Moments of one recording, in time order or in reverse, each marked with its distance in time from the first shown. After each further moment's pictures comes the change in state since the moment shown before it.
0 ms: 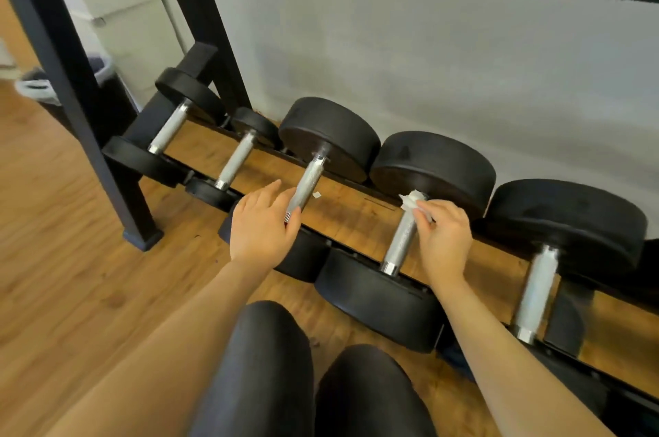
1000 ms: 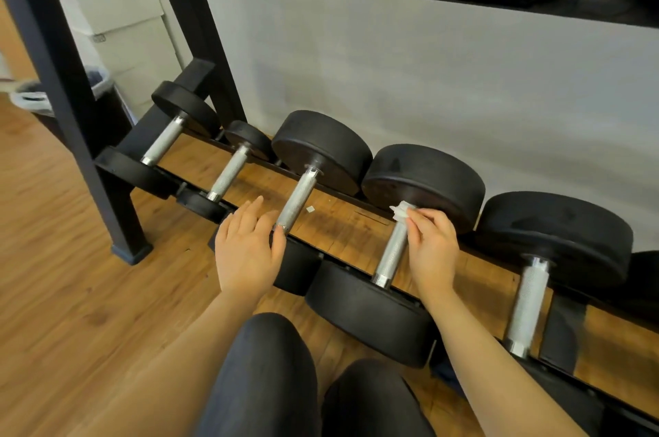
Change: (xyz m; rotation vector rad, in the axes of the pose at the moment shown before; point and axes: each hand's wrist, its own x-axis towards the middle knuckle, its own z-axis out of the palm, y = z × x) left_hand -0.025 0.003 0.008 -0.013 0.189 -0.074; right_hand 0.001 0.010 0.010 0.010 0.031 -0.059
